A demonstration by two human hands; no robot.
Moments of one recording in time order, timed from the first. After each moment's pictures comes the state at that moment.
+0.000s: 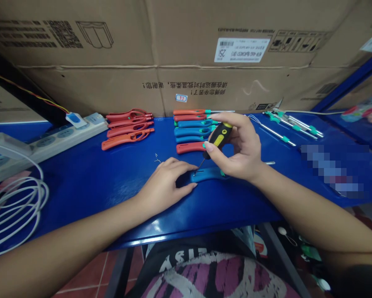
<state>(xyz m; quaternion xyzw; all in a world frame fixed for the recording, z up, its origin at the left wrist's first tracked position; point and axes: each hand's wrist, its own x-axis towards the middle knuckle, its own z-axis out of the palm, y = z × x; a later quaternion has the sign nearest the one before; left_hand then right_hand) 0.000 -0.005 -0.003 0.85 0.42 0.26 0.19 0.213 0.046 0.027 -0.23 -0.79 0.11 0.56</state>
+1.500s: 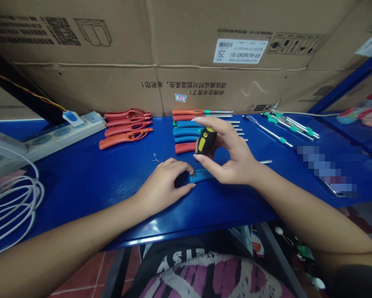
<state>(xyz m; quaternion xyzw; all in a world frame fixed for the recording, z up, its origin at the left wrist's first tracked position) 0.000 -0.006 -0.004 0.85 0.41 0.27 0.20 0.216 0.042 0.037 -0.19 -0.87 0.13 0.43</state>
